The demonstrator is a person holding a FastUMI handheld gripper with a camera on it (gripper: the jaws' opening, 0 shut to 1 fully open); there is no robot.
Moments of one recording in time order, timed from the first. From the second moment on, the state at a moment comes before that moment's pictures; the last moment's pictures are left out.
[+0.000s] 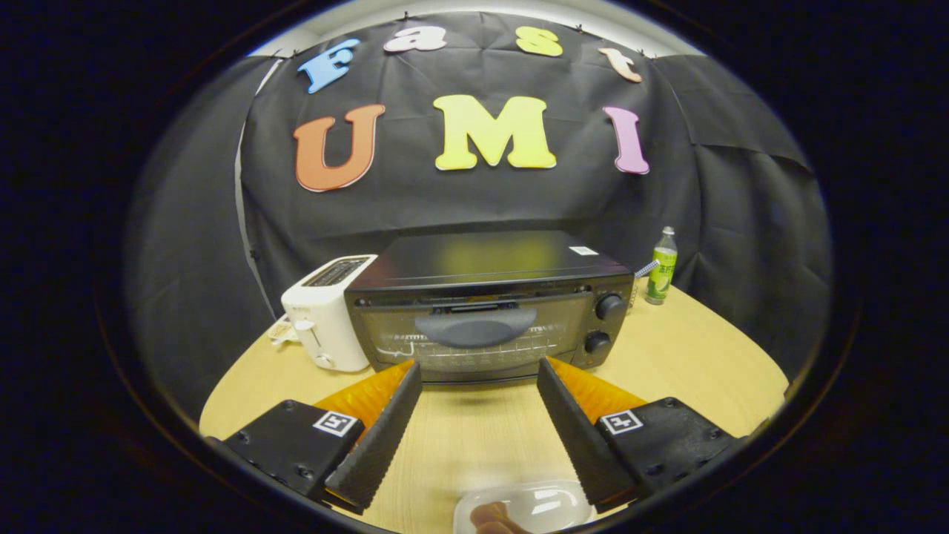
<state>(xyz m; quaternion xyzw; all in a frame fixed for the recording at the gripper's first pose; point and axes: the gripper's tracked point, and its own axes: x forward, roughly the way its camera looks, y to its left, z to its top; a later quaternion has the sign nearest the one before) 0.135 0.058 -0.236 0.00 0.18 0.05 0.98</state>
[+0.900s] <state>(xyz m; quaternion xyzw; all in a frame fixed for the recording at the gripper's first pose) 0.002 -0.009 -0.020 0.03 0.03 0.07 1.00</state>
